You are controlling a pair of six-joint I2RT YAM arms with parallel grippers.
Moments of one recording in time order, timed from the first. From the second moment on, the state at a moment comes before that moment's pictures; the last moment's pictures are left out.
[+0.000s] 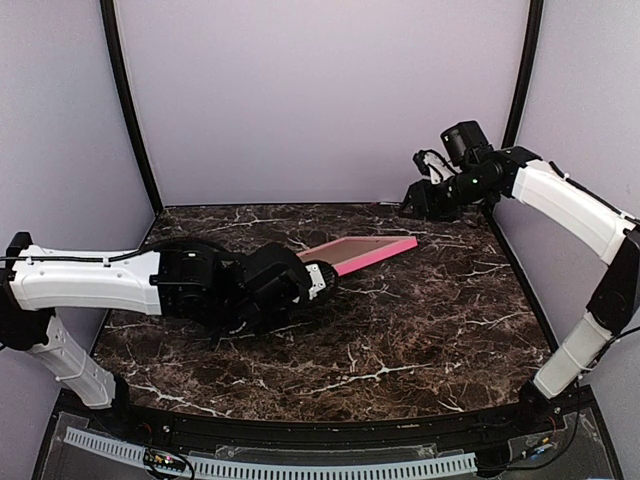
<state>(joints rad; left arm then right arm) -1.28 1.52 1.28 -0.76 -0.72 0.19 0.47 1.58 1.56 -0.83 -0.22 0.28</state>
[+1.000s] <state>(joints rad) -0.86 1.26 1.53 -1.00 -0.16 0.18 0.56 1.52 1.57 -0.63 -0.34 0.16</state>
